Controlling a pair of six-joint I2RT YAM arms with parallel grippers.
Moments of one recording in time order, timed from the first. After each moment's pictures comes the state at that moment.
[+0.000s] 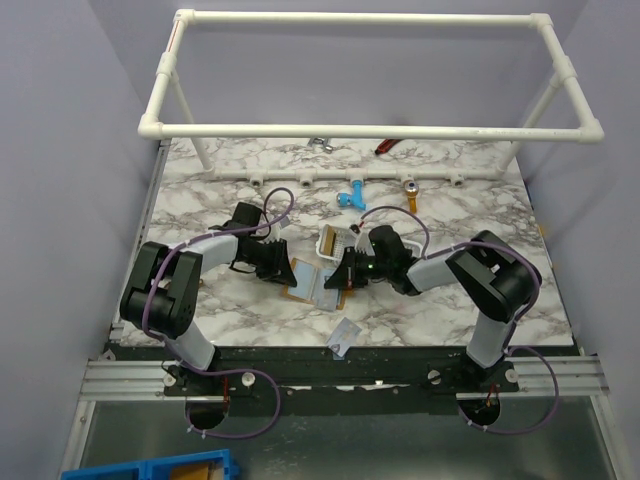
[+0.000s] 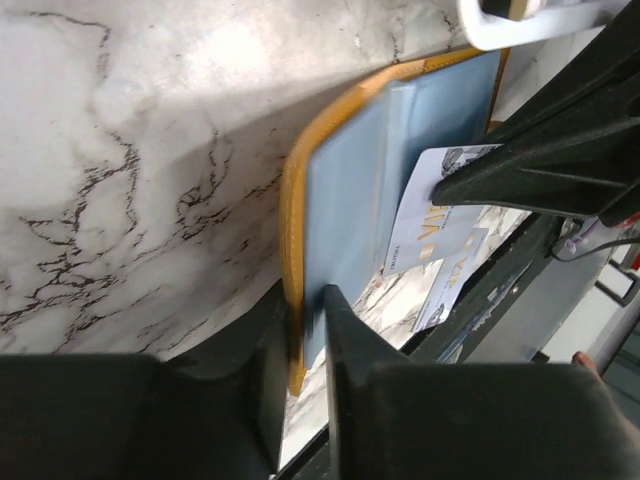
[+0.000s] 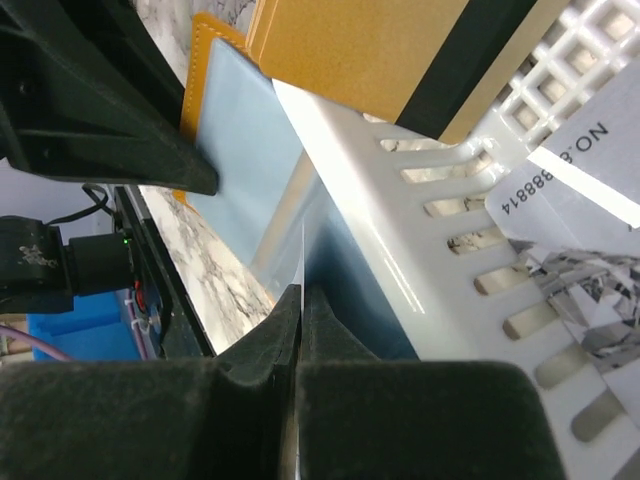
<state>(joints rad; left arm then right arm) -0.28 1.63 0.80 -0.38 0.71 -0.24 0.68 1.82 0.65 0.57 -0.57 0.74</state>
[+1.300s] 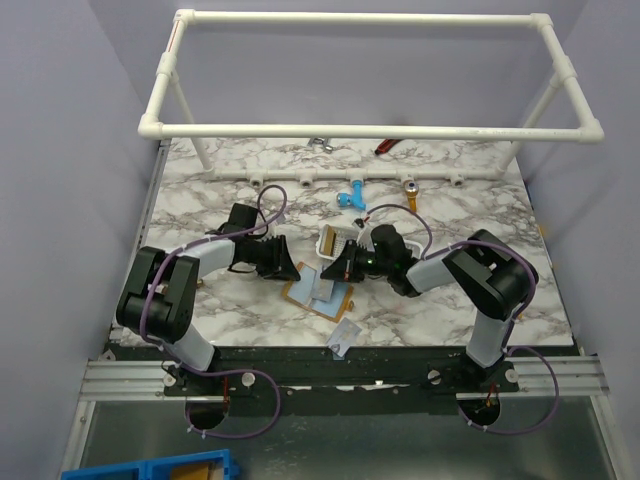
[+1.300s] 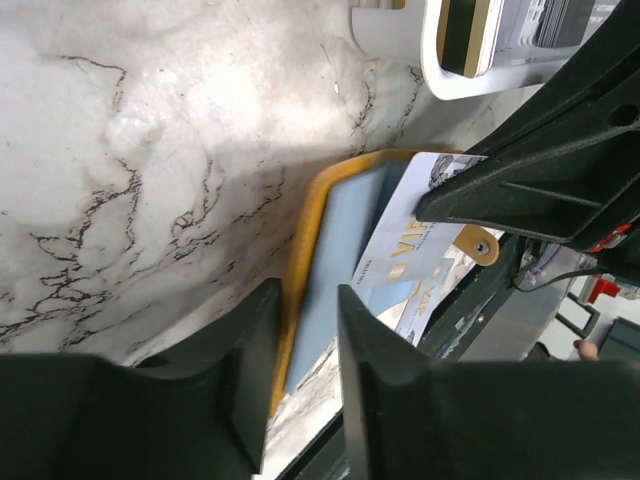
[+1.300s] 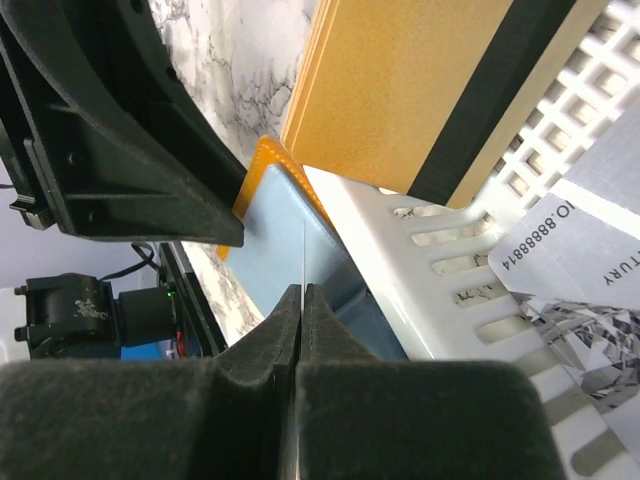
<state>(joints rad) -0.26 1.60 0.76 -0.25 0.73 -0.36 0.68 1.84 0.64 0.74 -0.51 0.89</state>
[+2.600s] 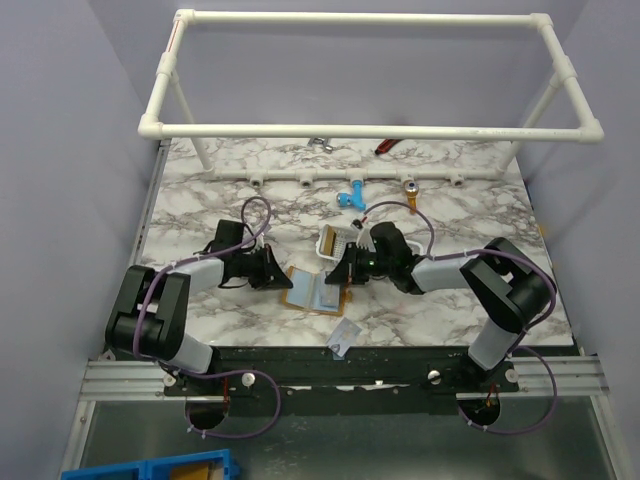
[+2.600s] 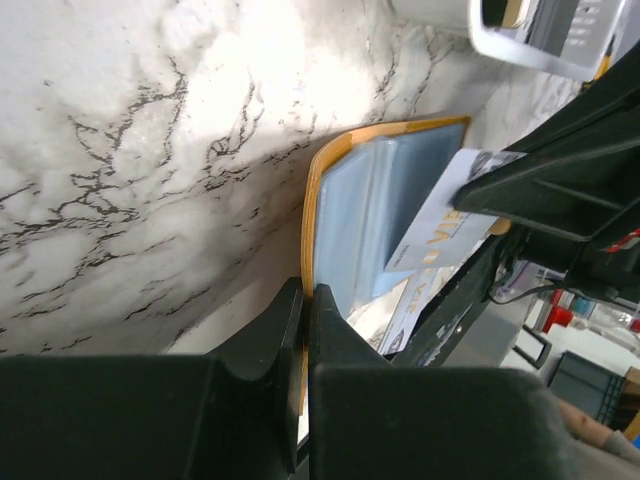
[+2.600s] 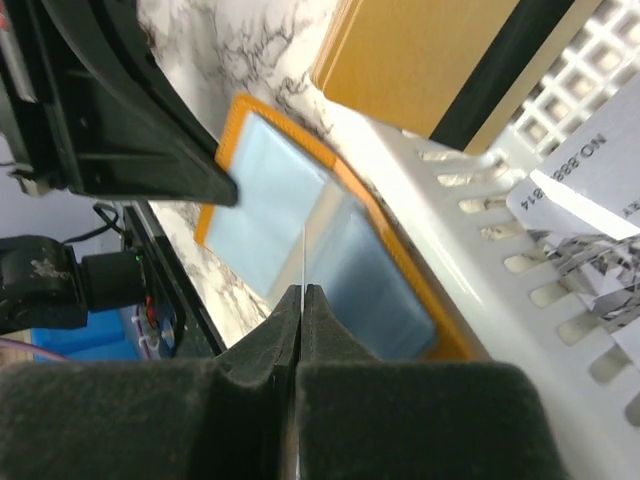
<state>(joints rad) -0.21 1.50 0.56 -0.09 0.76 -0.48 0.68 1.72 0.65 0.52 -0.50 0.76</state>
